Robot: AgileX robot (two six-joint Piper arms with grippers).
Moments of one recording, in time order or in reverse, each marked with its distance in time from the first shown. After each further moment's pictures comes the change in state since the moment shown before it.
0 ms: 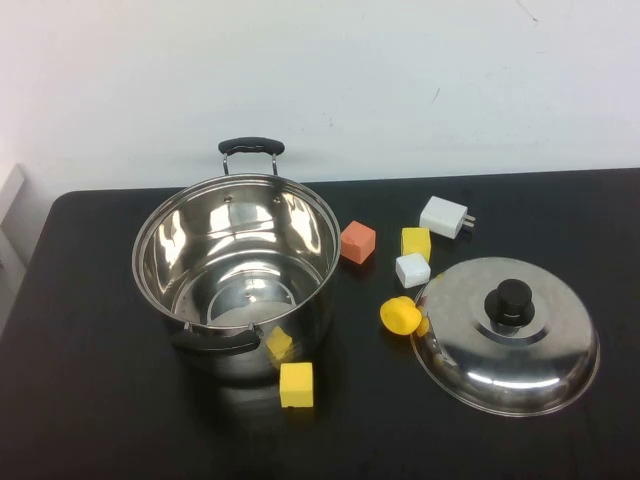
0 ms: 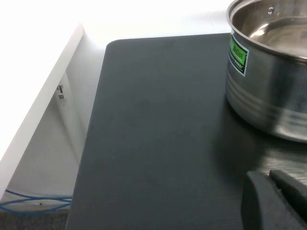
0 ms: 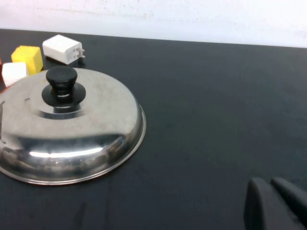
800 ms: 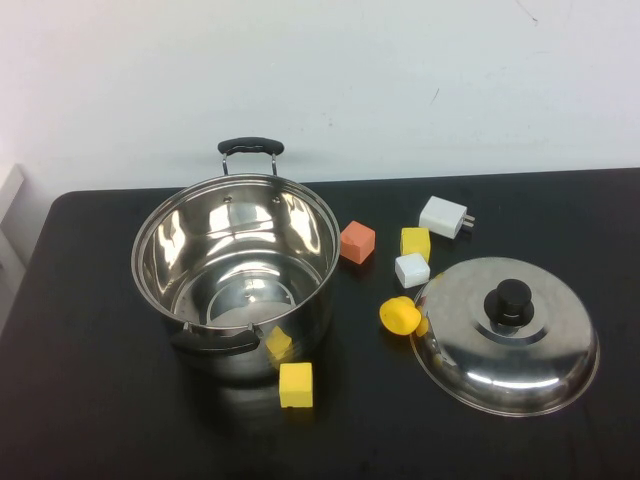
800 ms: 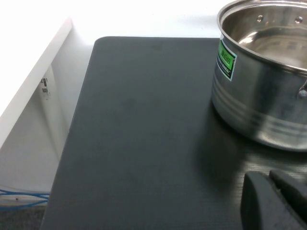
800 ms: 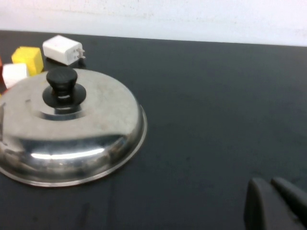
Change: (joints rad) right arm 0.000 0.000 0.000 0.008 0.000 0.005; left arm 0.000 0.000 0.000 -0.080 -0.002 0.000
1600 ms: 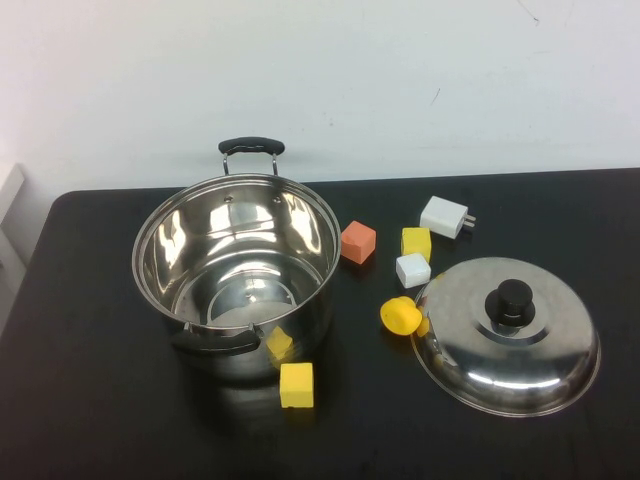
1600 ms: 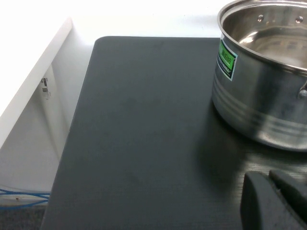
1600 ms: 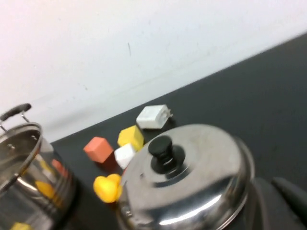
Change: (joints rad) right arm 0.000 0.000 0.007 0.540 -0.104 -0.007; left arm 0.000 0.000 0.000 0.000 0.000 0.000
